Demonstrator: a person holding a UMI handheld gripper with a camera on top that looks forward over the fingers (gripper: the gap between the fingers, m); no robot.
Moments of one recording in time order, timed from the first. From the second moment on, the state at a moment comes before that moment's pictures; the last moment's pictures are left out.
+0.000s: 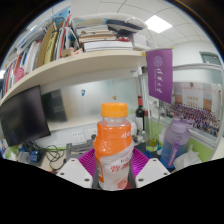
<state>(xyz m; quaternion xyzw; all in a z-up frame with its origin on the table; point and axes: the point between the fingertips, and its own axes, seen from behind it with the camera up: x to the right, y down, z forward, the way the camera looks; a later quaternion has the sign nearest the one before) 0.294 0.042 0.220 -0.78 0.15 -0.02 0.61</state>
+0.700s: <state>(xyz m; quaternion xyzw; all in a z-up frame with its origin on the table) 0.339 0.059 0.083 -0.80 0.08 -0.08 0.58</state>
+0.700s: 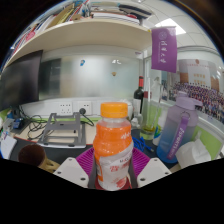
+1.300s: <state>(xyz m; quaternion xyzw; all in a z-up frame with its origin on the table) 0.304 -0.055 0.071 -0.88 0.09 -0.05 0.47</state>
